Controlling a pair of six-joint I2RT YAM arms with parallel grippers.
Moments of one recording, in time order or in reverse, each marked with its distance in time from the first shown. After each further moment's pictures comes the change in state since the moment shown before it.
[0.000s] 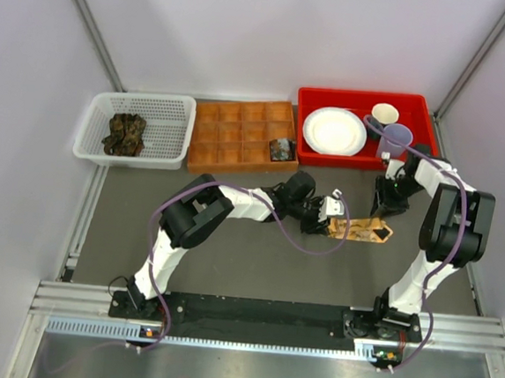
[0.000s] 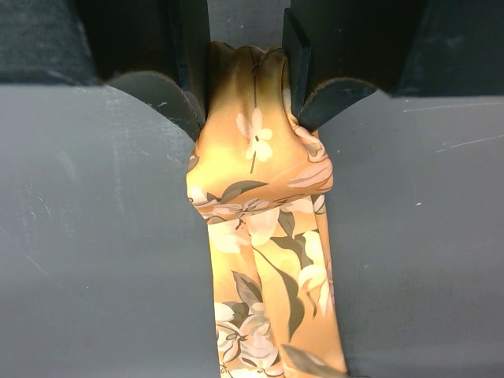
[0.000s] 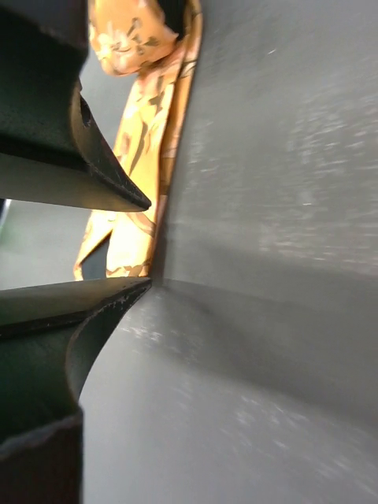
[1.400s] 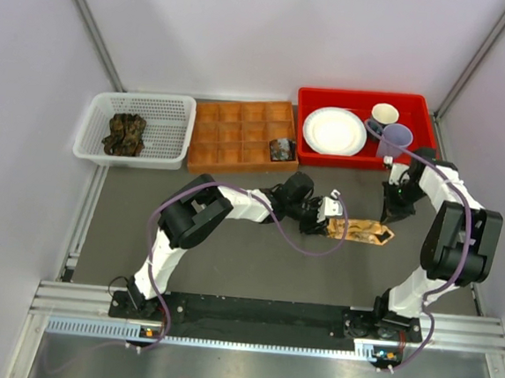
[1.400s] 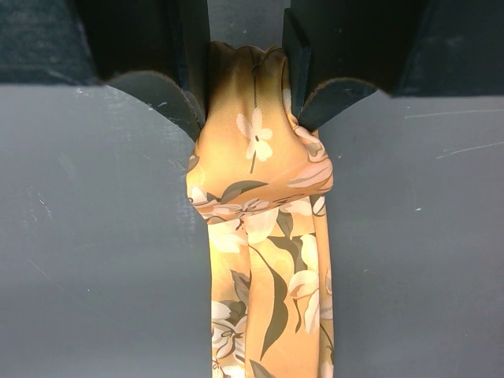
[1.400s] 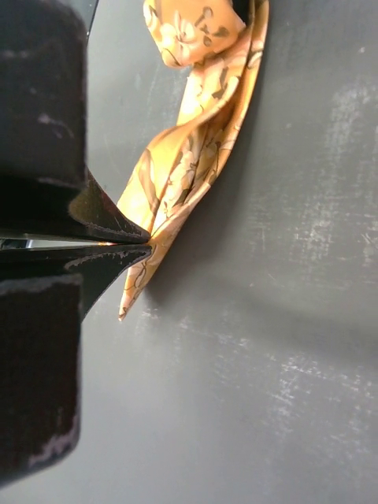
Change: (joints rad) left arm 0.002 -0.011 -0.030 0.034 -0.004 -0.007; right arm -0.004 -0.171 -0.074 -0.066 0.046 -0.029
